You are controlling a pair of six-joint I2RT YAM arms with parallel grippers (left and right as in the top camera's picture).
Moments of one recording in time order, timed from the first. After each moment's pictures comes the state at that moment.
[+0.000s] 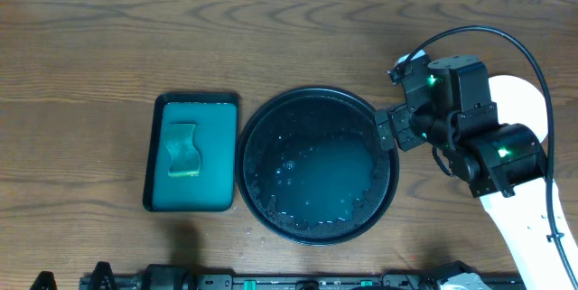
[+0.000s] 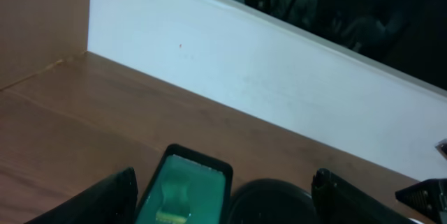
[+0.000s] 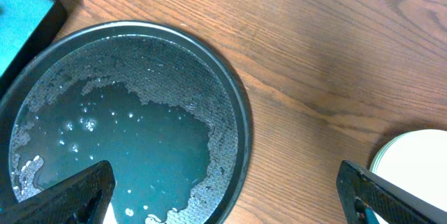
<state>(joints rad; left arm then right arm) -0.06 0.26 1.49 -1.34 -0.11 -0.38 0.33 1.20 1.28 -0.97 -0.01 -0.09</state>
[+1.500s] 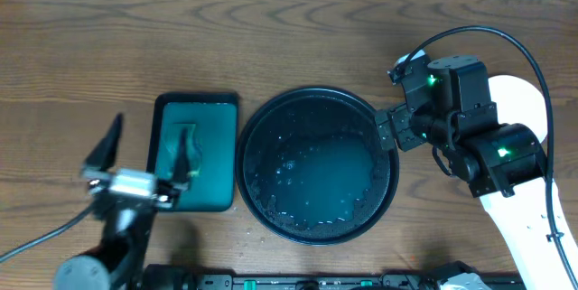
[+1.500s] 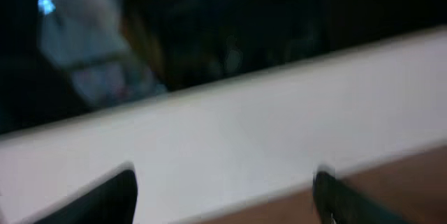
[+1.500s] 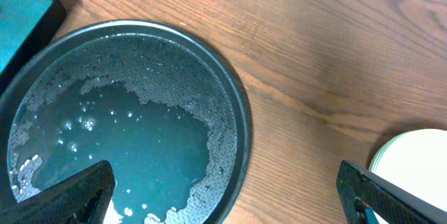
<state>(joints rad) -0.05 0.25 0.56 -0.01 0.20 0.16 0.33 1.20 1.28 -0.97 0.00 -0.09</state>
